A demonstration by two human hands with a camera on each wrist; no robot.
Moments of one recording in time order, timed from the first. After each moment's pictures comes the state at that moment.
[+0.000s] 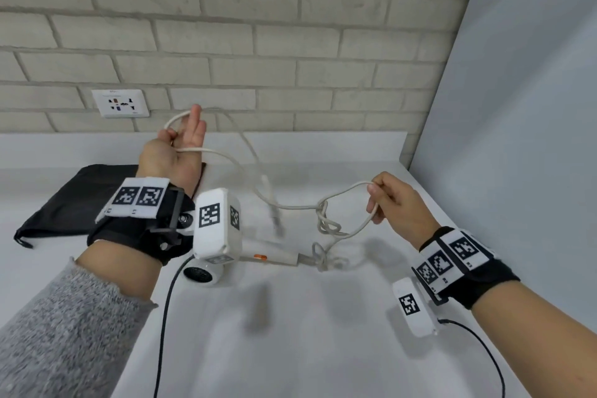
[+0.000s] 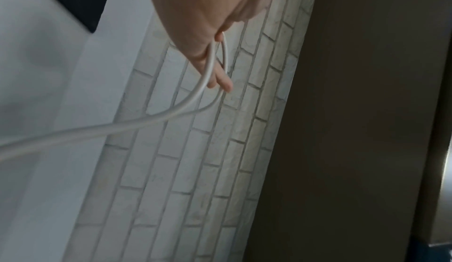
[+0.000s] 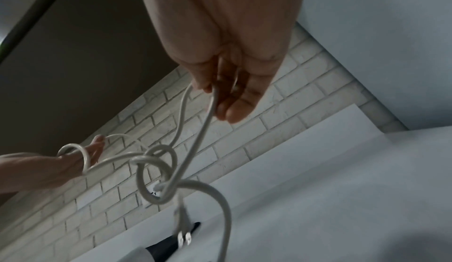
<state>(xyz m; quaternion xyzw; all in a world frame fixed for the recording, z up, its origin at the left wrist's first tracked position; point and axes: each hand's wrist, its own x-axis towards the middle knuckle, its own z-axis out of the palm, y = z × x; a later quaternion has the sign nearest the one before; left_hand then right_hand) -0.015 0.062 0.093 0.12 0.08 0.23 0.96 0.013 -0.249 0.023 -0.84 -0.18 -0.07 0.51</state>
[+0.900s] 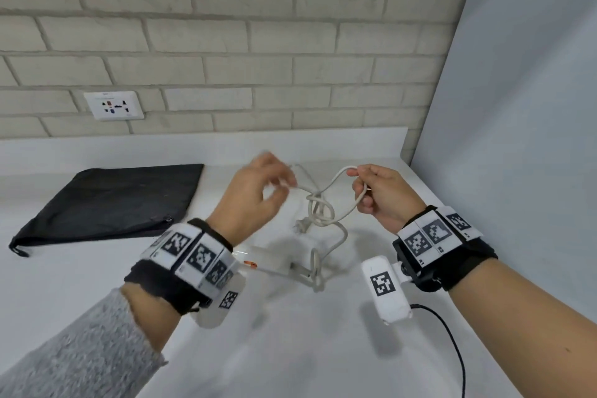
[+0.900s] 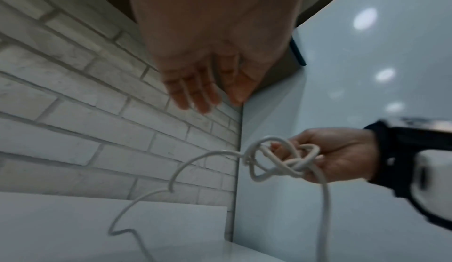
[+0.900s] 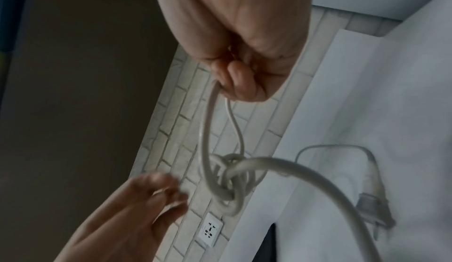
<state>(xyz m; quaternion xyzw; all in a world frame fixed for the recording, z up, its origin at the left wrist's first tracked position) -0.037 -0.010 0.053 0.89 -0.16 0.21 0.36 0.024 -0.216 0.042 -0.66 -0.04 0.07 0.75</state>
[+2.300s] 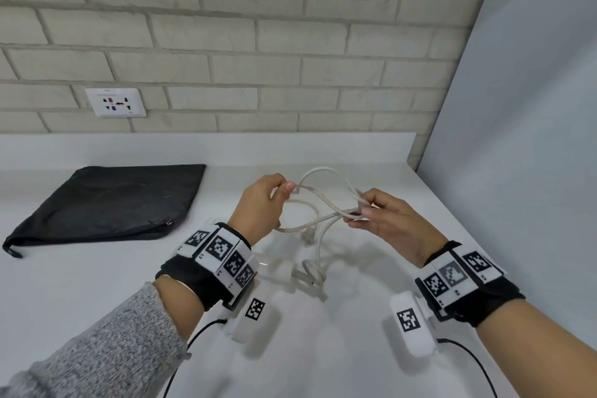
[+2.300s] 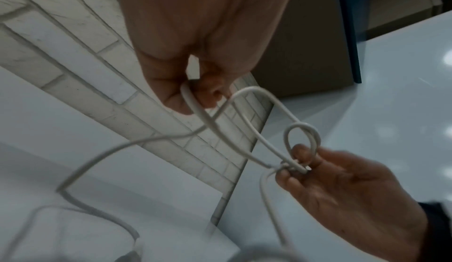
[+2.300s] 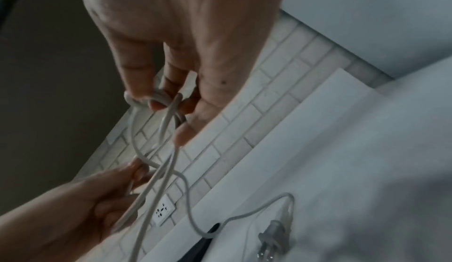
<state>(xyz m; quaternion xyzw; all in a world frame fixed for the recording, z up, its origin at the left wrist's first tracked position) 0.004 -0.011 0.019 0.86 -0.02 0.15 0.49 0.022 -0.237 0.016 -0.64 -0.22 0.17 0.72</state>
